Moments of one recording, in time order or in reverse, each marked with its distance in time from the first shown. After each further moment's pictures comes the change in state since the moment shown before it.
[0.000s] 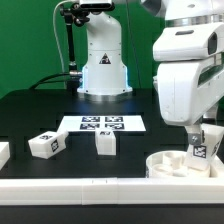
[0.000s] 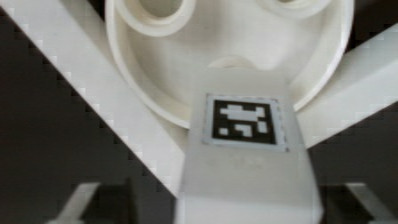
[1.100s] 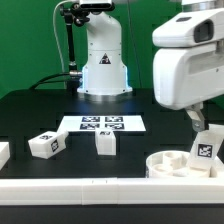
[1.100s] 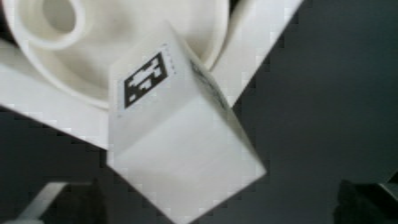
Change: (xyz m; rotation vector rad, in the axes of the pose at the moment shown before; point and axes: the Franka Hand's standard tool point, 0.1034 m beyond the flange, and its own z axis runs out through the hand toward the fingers) arm 0.020 -0.016 -0.016 0.037 -0.015 0.299
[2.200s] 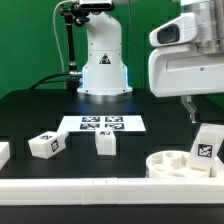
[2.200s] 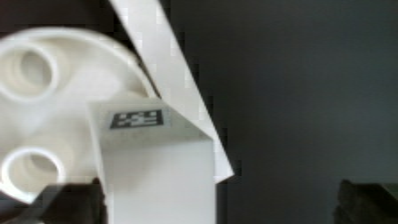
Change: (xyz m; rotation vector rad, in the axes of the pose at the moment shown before) arm 0.007 -0.005 -0.005 0.050 0.014 0.997
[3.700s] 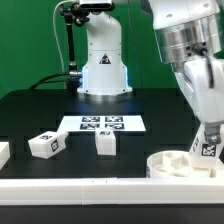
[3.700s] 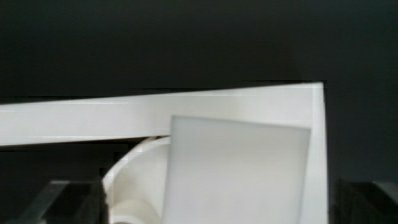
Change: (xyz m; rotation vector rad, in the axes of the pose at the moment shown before) arm -0.003 0.023 0.019 0.072 -0.064 1.313
